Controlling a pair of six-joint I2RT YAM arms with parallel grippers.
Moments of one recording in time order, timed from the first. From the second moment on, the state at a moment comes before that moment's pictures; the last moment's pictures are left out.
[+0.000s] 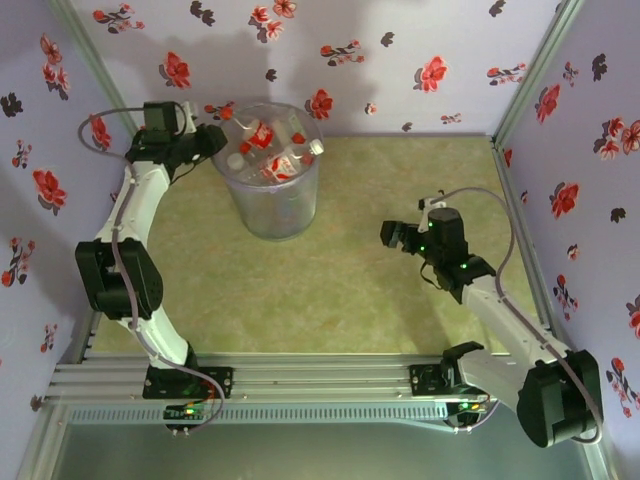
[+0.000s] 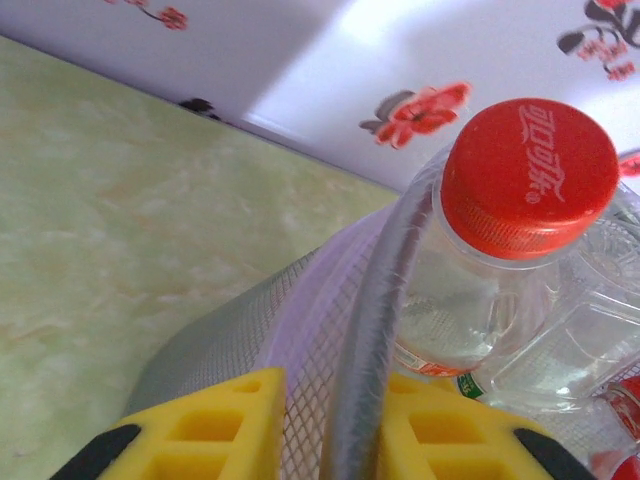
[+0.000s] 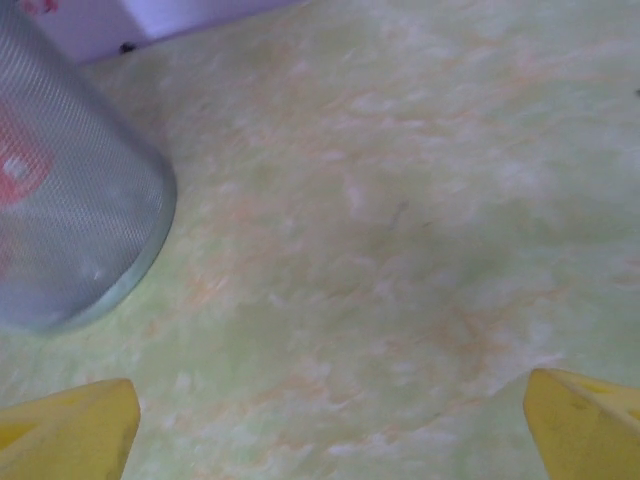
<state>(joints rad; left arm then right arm) -0.06 1.76 1.63 -0.49 0.42 -0.50 0.30 1.02 0.63 -0.19 -0.03 0.39</state>
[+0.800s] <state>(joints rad) -0.23 1.75 1.64 -0.55 0.40 -0.49 0.17 1.00 0.59 -0.22 -0.07 0.48</state>
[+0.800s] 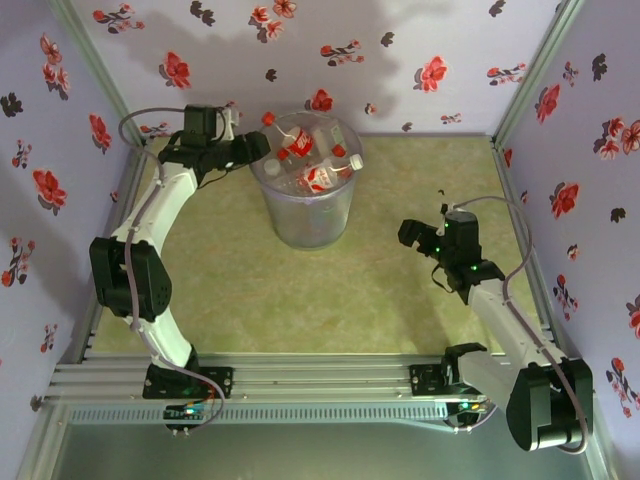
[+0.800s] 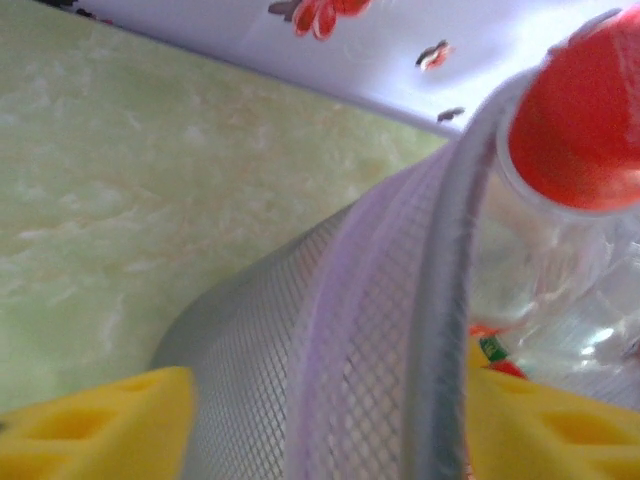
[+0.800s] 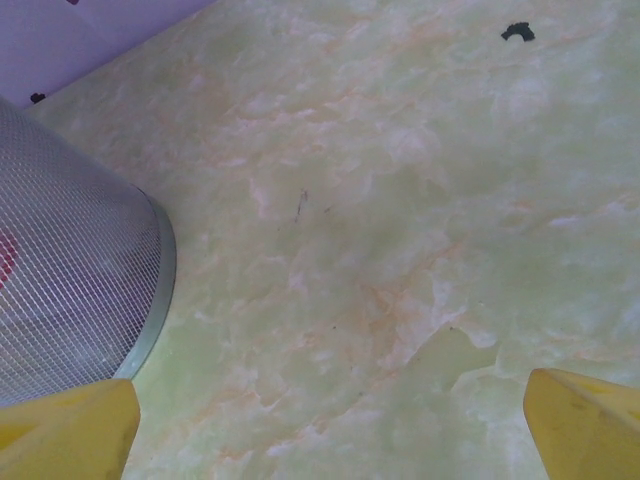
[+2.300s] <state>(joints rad) -0.02 1.46 0.48 0.47 -0.34 -0.07 0.09 1.41 0.50 0.28 0.34 0.16</state>
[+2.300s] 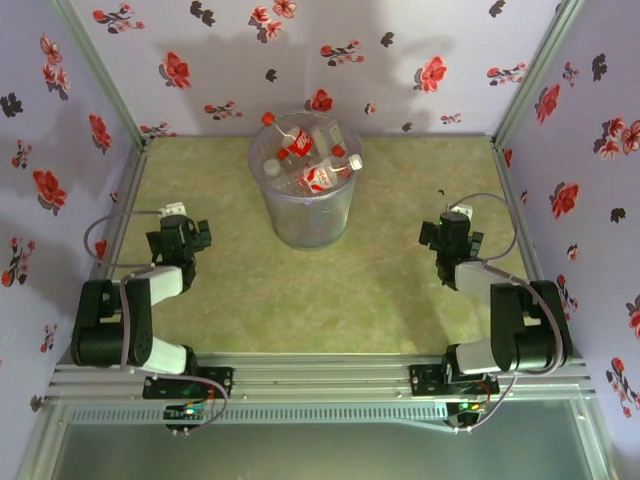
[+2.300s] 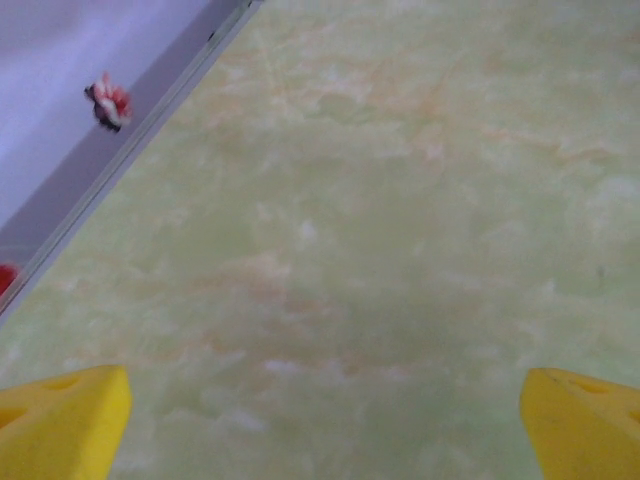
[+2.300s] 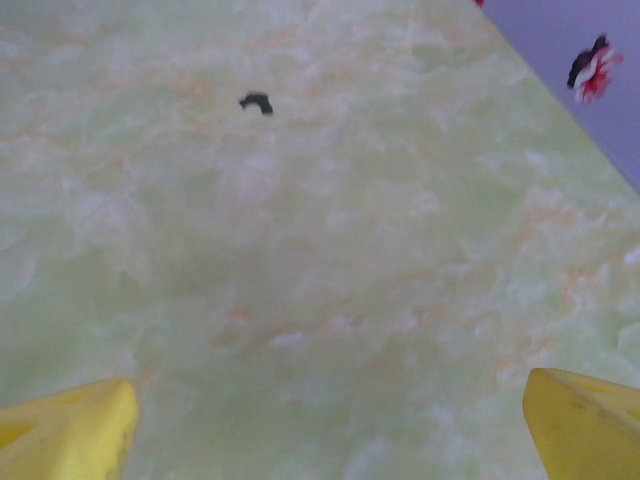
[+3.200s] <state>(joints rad) -0.02 1.54 0.39 0.78 -0.22 -0.04 0.05 1.56 0.38 0.78 0.25 0.12</state>
